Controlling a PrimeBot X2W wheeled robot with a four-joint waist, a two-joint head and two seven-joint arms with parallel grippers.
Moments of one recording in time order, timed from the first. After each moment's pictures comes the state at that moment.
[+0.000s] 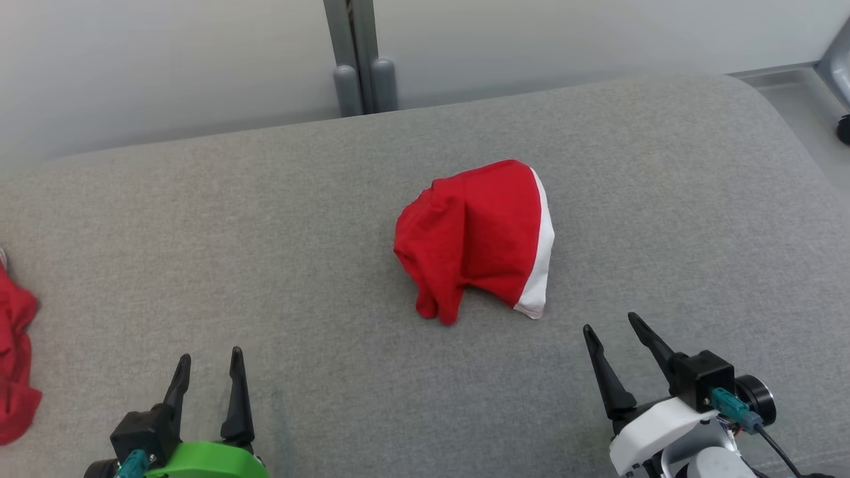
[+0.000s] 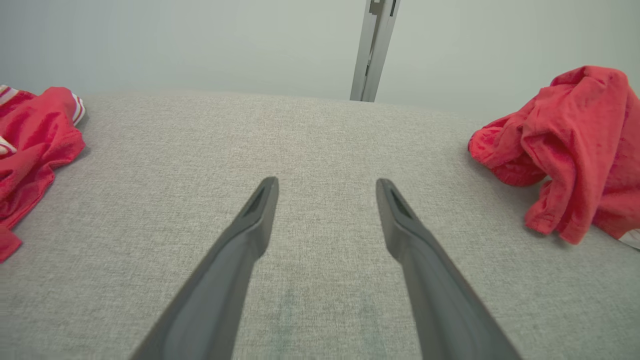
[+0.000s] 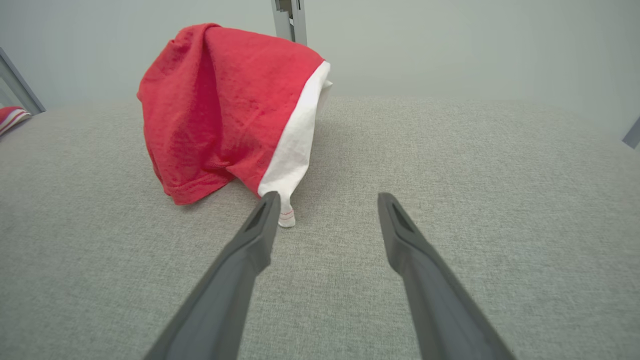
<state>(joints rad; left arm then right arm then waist) 0.00 0.05 0.01 0.31 -0.23 -0.13 -0.26 -0.09 -0.05 0.11 0.32 0.10 0.13 -0.26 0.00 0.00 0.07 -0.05</state>
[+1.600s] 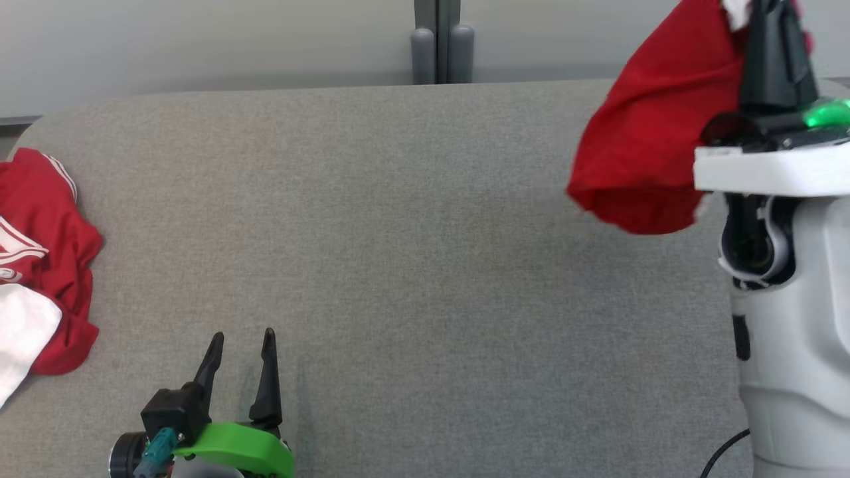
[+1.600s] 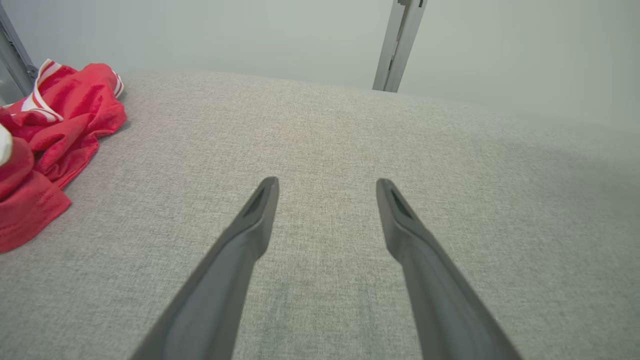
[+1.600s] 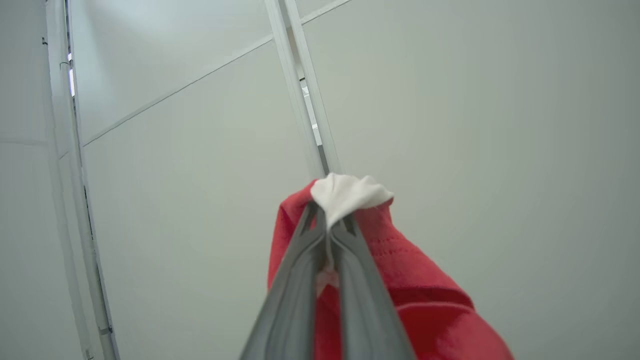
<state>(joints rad) -0.05 0.05 -0.08 0.32 -0.24 -0.13 -0.26 -0.60 -0.05 -0.02 0.03 0.43 0.13 -0.26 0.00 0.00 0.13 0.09</state>
